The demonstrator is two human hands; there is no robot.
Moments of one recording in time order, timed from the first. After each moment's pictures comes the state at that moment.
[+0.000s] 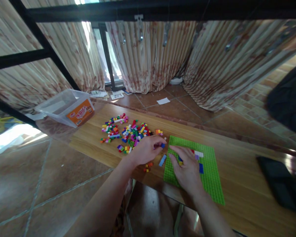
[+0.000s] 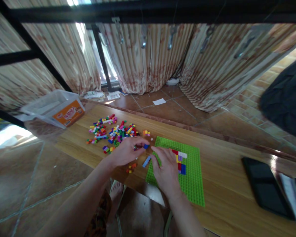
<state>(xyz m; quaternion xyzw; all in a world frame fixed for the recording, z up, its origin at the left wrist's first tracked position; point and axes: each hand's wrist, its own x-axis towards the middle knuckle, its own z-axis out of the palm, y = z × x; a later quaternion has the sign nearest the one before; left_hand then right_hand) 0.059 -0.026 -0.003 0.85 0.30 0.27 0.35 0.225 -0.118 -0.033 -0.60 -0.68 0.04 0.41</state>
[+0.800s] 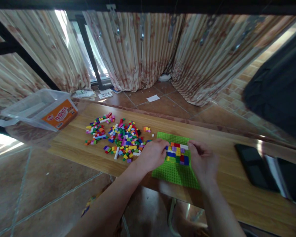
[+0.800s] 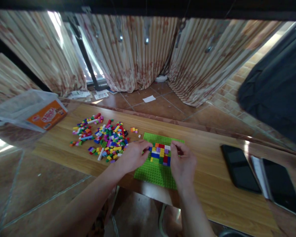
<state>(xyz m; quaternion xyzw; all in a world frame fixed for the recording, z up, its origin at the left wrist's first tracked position) 0.121 -0.055 -0.015 0.89 0.34 0.20 0.24 0.290 -0.130 -0.019 -0.78 -0.39 0.09 0.49</state>
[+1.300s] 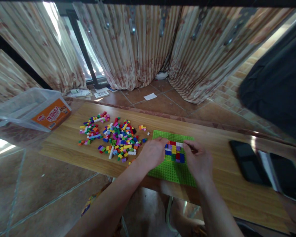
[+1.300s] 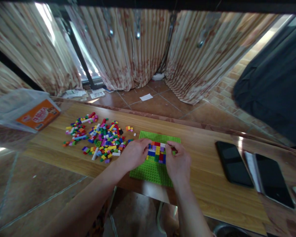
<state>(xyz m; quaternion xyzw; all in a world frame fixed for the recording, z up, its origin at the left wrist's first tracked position) 0.142 -0.059 -0.011 0.91 0.35 0.14 0.19 0.295 -0.135 -0.017 -0.81 -0.41 0.11 0.41</state>
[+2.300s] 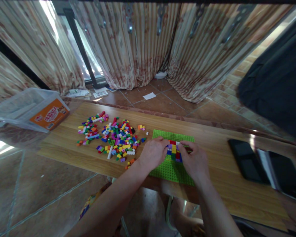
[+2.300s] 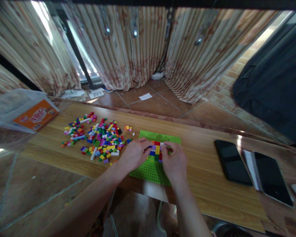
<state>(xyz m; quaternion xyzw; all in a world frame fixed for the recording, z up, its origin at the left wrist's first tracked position) 0.147 -0.061 -0.017 0.91 0.34 0.16 0.20 0.295 -0.136 -0.024 -0.81 -0.46 0.09 0.35</state>
